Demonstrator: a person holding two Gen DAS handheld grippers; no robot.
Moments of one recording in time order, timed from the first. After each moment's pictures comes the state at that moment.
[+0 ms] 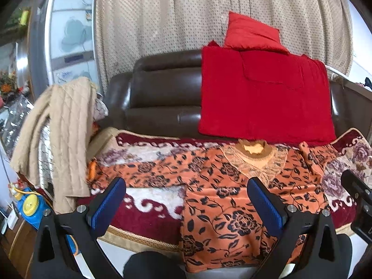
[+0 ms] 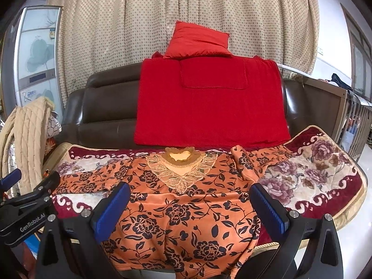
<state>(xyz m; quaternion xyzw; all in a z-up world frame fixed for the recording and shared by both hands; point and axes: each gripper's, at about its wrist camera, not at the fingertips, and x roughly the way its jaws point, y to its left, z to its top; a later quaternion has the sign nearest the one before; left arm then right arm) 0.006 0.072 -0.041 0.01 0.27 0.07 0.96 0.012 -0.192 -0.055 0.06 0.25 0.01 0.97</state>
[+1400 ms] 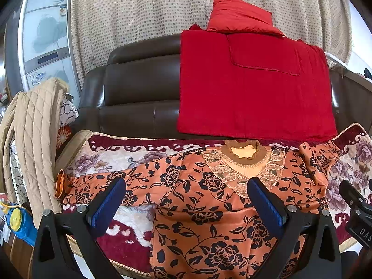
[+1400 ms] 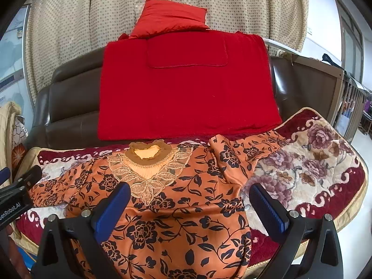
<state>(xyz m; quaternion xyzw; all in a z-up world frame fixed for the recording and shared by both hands) 0.120 0.026 -0.060 0.03 0.30 0.04 0.95 0.124 -0.241 -0.103 0.10 0.29 -0.04 0.95</state>
